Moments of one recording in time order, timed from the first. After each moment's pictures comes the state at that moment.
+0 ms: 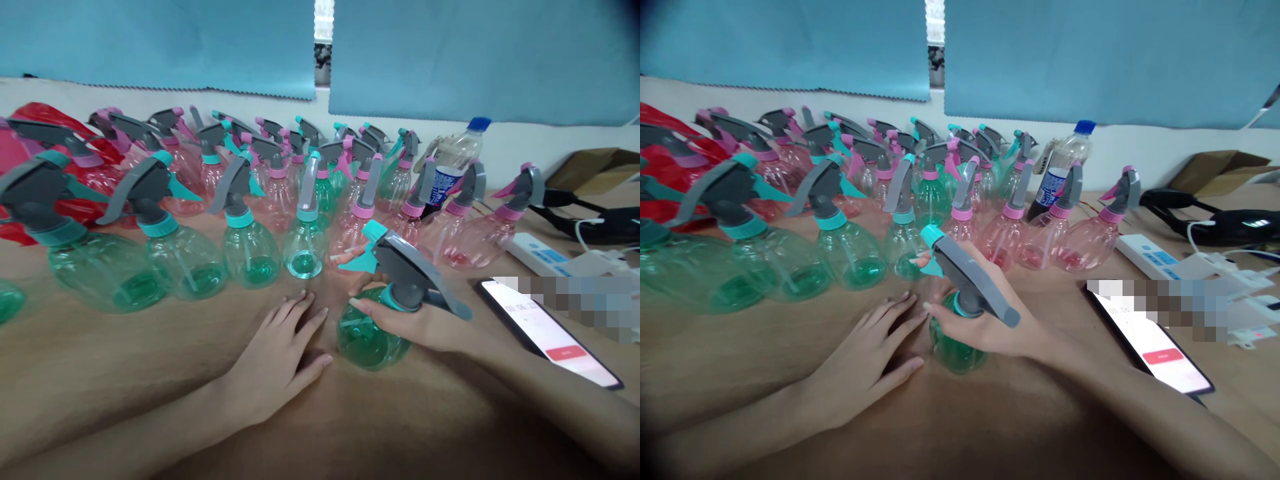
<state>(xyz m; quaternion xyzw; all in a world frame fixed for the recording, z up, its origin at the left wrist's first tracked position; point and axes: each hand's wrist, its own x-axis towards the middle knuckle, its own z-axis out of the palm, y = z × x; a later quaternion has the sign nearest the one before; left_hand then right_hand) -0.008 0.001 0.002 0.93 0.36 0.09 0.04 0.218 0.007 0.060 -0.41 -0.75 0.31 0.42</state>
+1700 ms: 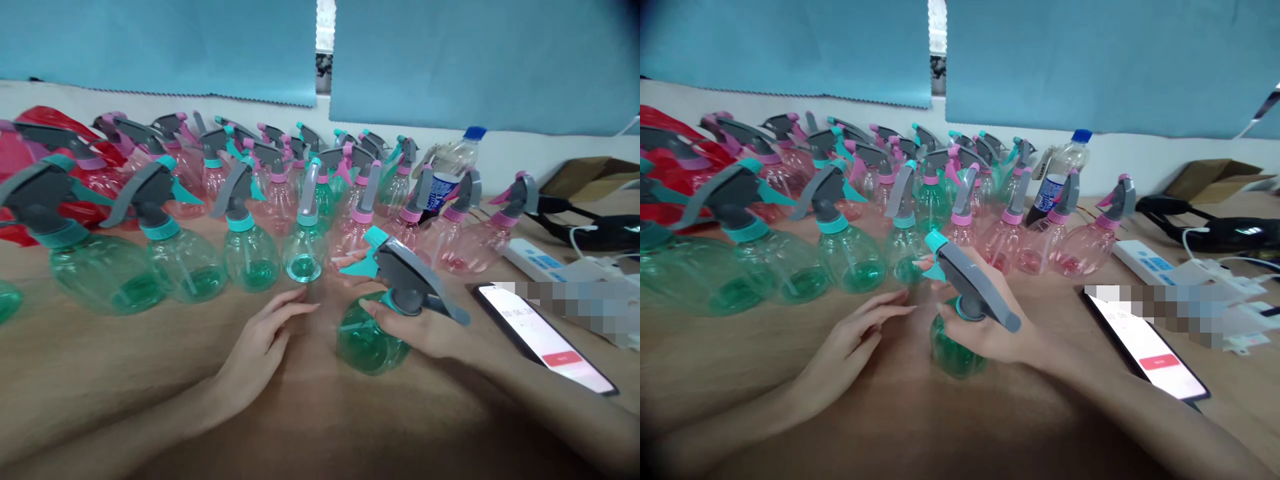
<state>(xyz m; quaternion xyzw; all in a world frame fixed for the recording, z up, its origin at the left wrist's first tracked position) -0.017 0.011 0.011 0.83 0.43 0.26 0.26 0.216 0.005 0.066 -0.39 -0.71 0.39 0.44</state>
